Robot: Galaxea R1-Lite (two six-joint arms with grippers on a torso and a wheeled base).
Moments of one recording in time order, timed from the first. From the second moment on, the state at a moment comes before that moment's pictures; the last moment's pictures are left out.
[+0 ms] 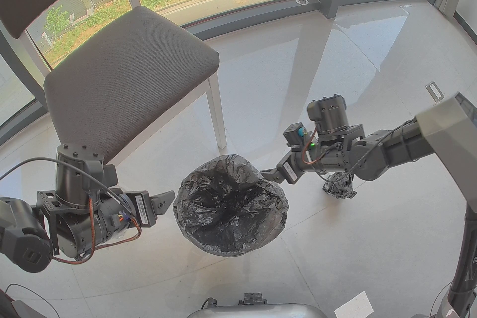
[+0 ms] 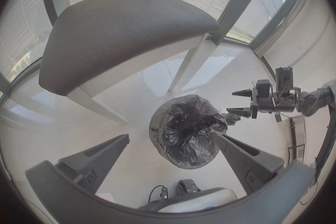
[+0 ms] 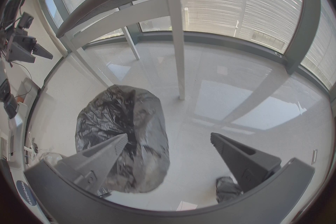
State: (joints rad) left arm -0.52 1.51 -0.54 -0.41 0.23 -0.42; right arm 0.50 2.20 -1.37 -0.24 0.10 -0.35
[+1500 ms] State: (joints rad) left arm -0.58 1.60 -0.50 -0.52 0.23 -0.30; right arm 0.05 2.48 -1.53 -0.11 0.09 -0.40
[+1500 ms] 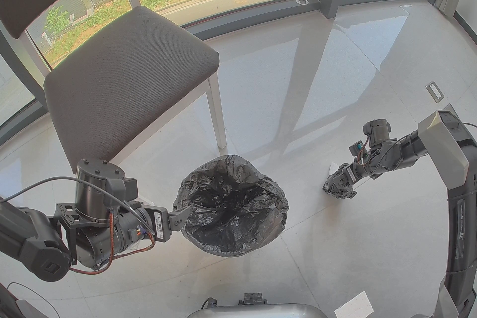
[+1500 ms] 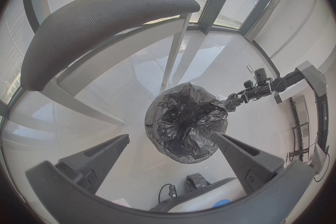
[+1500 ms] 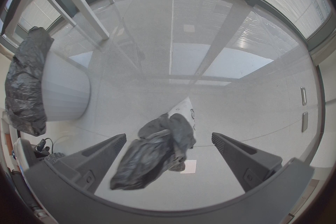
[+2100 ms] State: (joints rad) left arm -0.55 1.60 -0.50 -0.52 0.23 -0.30; right arm 0.04 2.64 -1.71 -0.09 0.10 -0.38
